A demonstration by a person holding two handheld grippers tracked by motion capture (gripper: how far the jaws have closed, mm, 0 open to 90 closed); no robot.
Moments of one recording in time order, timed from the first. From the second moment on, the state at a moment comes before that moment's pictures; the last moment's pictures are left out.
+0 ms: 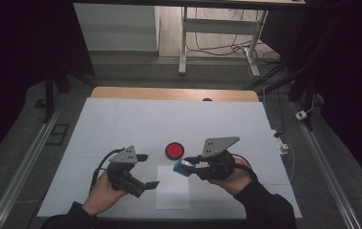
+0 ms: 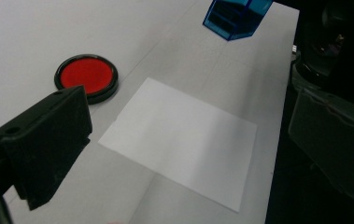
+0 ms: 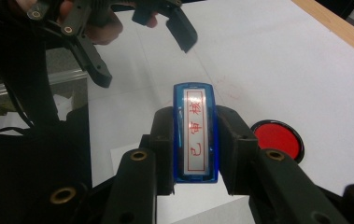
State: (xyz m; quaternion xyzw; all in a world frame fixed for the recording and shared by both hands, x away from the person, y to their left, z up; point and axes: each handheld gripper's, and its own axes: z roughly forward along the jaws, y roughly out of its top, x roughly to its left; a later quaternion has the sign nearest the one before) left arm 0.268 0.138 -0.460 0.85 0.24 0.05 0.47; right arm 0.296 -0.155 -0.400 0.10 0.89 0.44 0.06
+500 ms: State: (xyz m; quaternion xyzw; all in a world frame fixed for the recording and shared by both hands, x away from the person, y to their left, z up) left arm 0.284 0.102 -0.461 0.86 0.19 0.03 0.46; right arm 0.299 -0.152 -0.398 0.07 0.89 0.44 0.05
